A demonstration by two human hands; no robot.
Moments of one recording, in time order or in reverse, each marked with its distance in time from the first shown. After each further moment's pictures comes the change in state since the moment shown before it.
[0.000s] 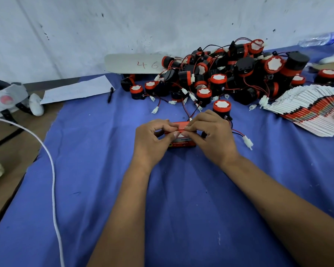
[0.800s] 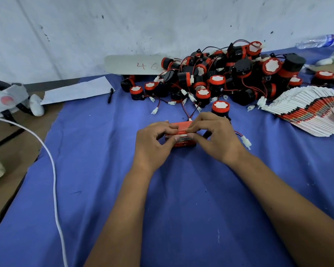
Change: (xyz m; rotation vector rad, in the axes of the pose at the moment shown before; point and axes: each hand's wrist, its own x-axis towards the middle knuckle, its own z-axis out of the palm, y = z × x) left_hand -0.007 -0.004 0.002 0.140 0.035 0.156; right_hand 0.002 0.006 -0.015 0.107 -0.163 0.057
